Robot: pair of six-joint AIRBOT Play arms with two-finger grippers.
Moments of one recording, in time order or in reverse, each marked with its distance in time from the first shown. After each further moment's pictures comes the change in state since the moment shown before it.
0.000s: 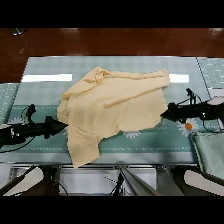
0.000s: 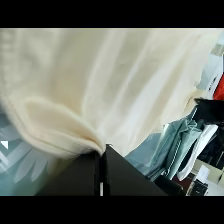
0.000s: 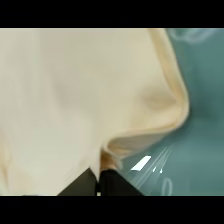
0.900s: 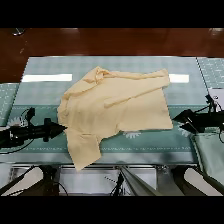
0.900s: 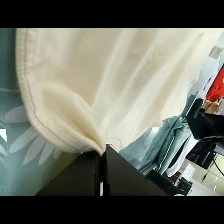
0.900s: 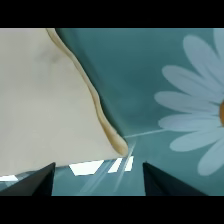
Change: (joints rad) left arm 0.072 -0.018 -0.035 0.051 -0.041 -0.020; right arm -0.224 0.191 -0.120 -0.209 0.107 0.069
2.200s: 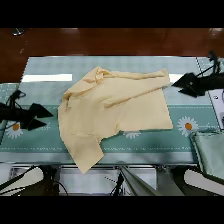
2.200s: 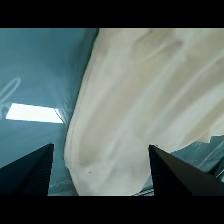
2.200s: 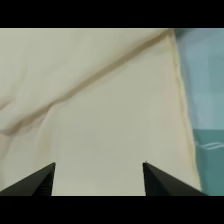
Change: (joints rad) left arm -0.029 -0.060 0.378 0.402 -0.100 -0.375; right arm 0.218 -0.165 0.427 0.151 0.008 -0.055
